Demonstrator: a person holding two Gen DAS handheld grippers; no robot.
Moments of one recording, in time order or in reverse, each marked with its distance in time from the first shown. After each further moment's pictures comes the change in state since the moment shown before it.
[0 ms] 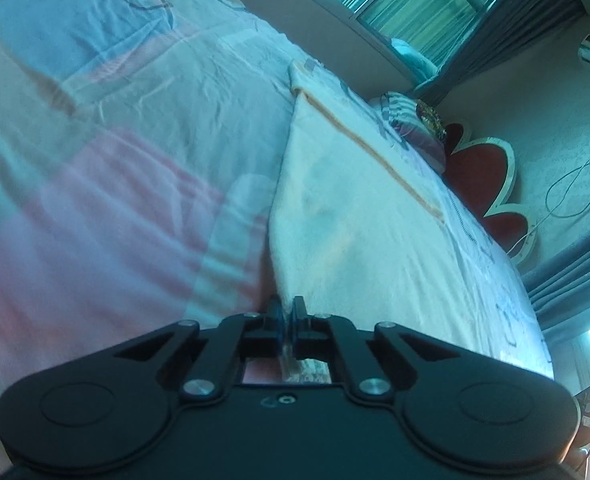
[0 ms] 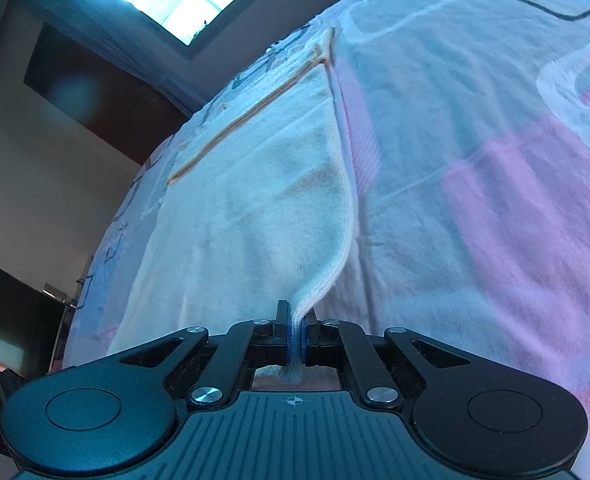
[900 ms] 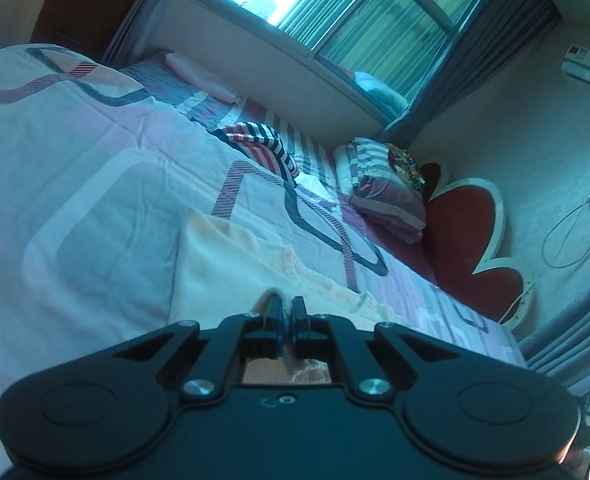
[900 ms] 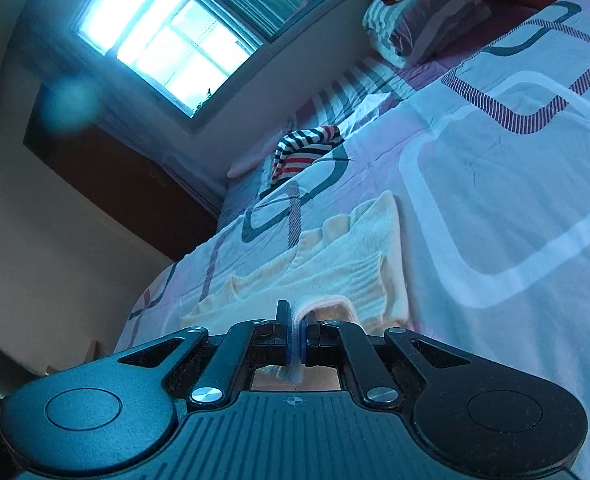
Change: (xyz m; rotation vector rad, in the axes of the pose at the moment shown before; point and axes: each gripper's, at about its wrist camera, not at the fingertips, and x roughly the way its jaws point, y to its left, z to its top) left arm 0.193 -0.086 0.249 0.109 -0.093 -0.055; right arm 0.151 0.017 0.286 0.050 -0.153 0.028
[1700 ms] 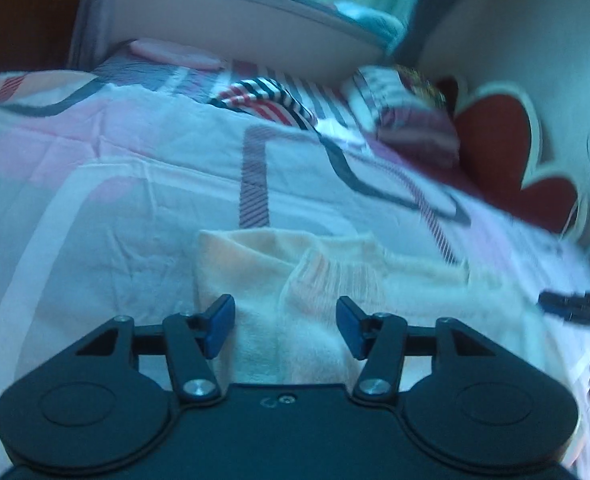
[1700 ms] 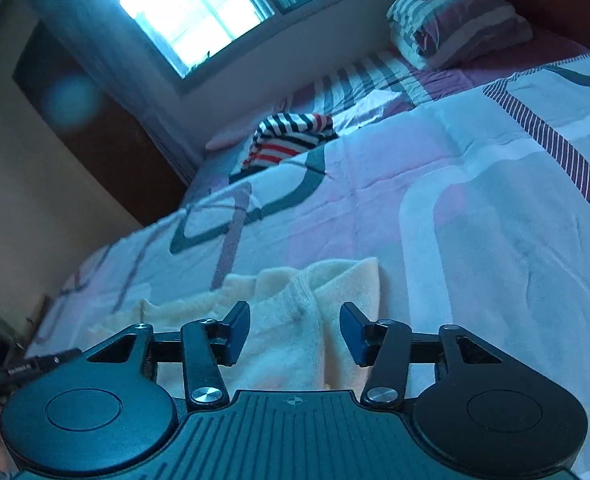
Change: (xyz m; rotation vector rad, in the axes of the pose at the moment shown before) left arm 0.123 0.022 0.031 0.306 0.168 0.098; right arm 0.123 -0.027 0.042 -0.275 0.088 -0.115
